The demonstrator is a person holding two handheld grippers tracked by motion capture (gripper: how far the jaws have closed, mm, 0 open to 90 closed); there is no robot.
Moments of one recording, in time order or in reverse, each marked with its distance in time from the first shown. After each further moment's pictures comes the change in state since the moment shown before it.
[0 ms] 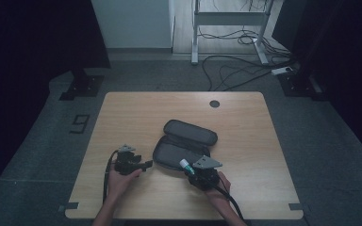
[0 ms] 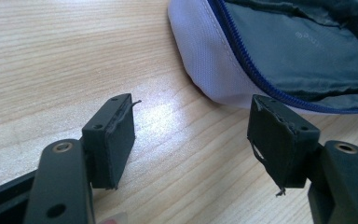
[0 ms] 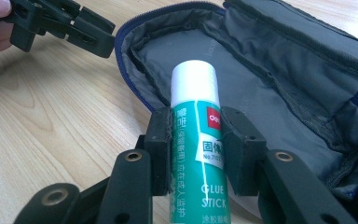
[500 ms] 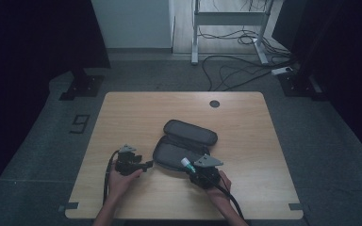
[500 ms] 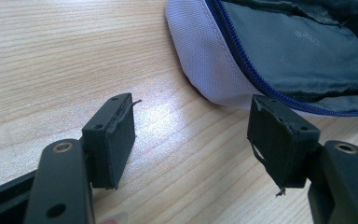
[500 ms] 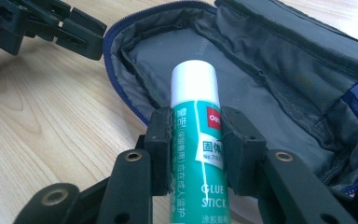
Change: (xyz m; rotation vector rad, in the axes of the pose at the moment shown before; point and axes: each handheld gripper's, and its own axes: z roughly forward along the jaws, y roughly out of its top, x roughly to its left) left arm -0.001 0.000 0.001 -0.003 0.000 0.008; right arm -0.006 0.000 0.003 0.000 -0.012 0.011
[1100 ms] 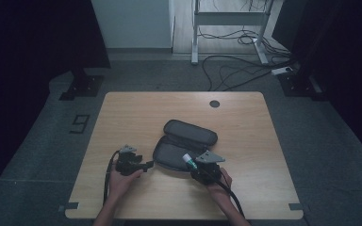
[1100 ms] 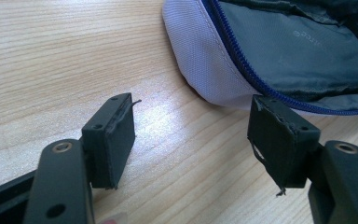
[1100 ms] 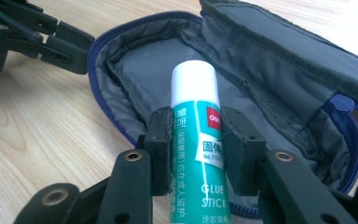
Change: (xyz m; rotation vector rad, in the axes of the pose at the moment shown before) left arm -0.002 0.000 0.001 -0.001 -0.002 0.007; right arm -0.009 0.006 0.003 -0.020 -0.019 0.023
